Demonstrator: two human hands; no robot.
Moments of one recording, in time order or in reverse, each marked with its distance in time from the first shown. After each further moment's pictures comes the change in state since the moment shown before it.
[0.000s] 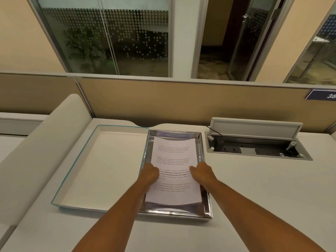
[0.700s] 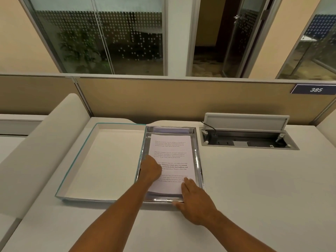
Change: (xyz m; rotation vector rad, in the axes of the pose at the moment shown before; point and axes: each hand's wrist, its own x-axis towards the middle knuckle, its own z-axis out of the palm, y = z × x) left_hand -0.034 0.006 0.013 0.211 0.173 0.187; right_hand -0.100 0.076 0.050 -0.688 -0.073 -0.493
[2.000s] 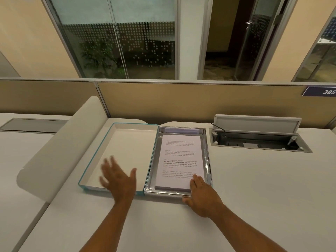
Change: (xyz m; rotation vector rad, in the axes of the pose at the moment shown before) left_hand -0.061 -0.113 -0.073 0.194 0.679 0.003; right_hand 0.002 0.002 0.008 -0.055 -0.014 -0.021
